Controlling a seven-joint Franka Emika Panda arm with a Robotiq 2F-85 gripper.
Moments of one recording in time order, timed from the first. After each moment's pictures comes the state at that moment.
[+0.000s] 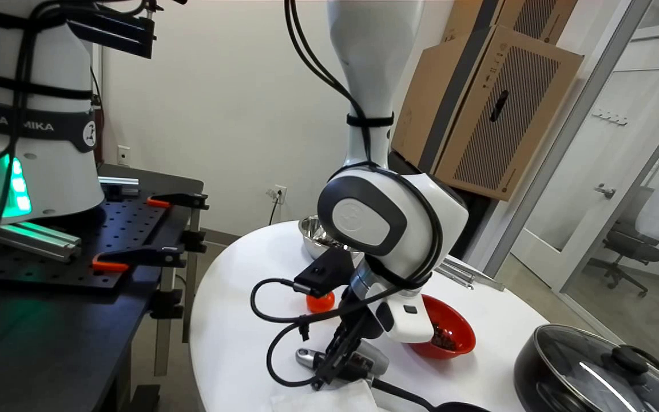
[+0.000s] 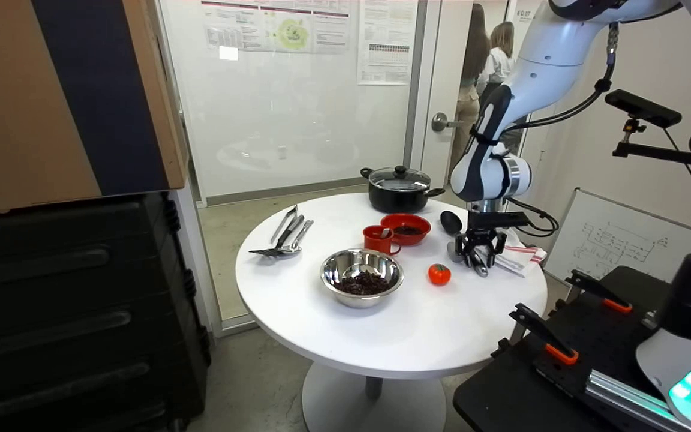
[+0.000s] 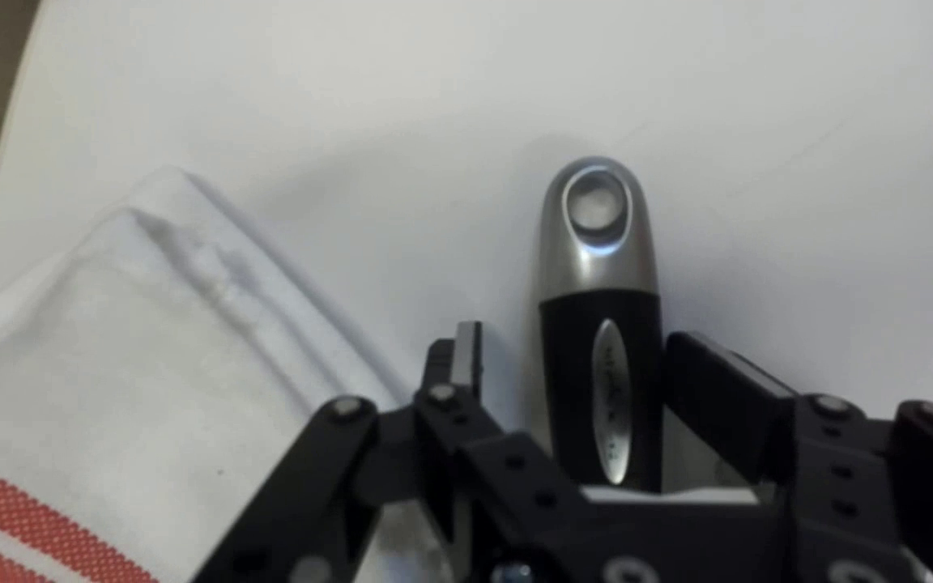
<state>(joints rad) -0.25 0.81 -0.10 -2.10 0.10 2.73 0.17</state>
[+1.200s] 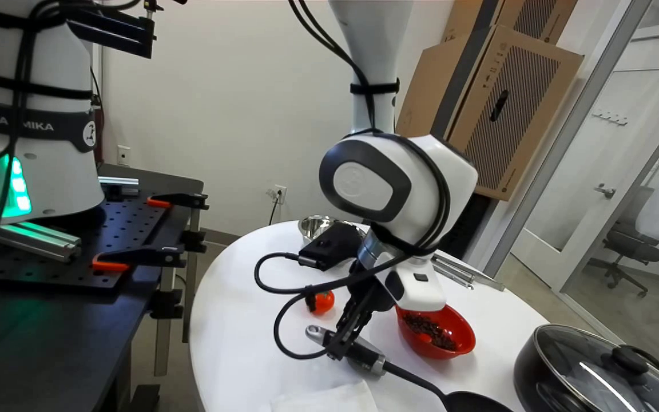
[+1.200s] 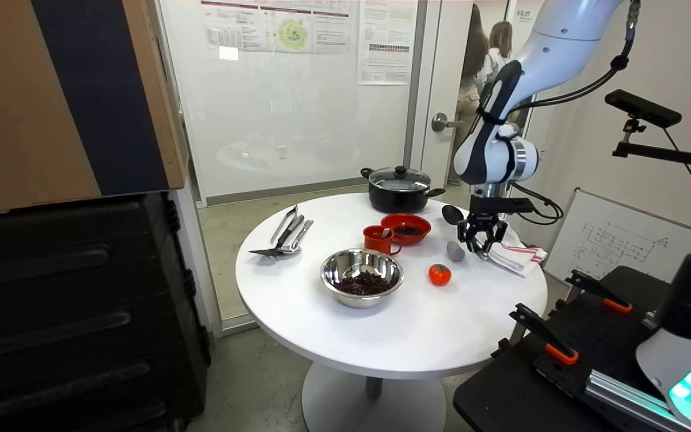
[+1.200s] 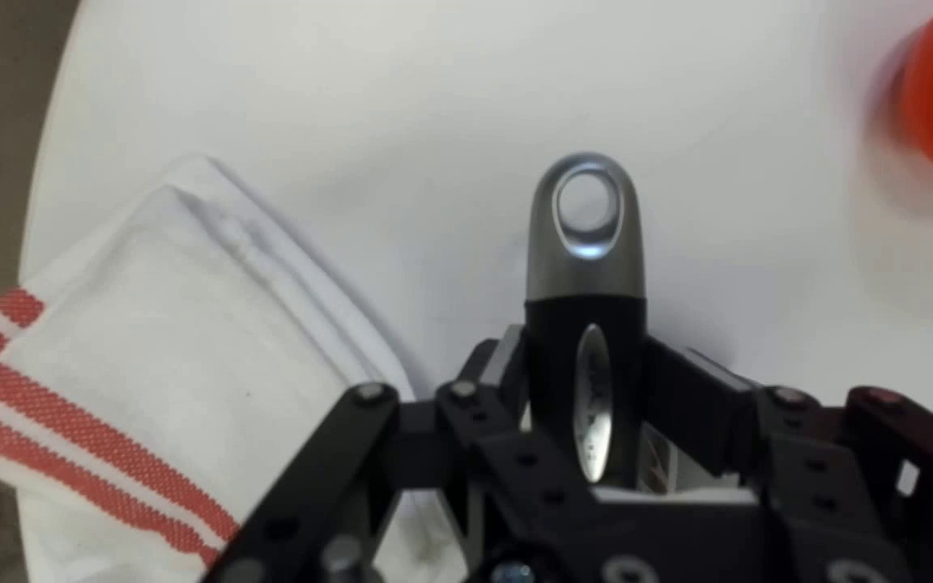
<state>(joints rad) -0.26 0.68 -0.09 -2.19 0.15 2.74 0.12</state>
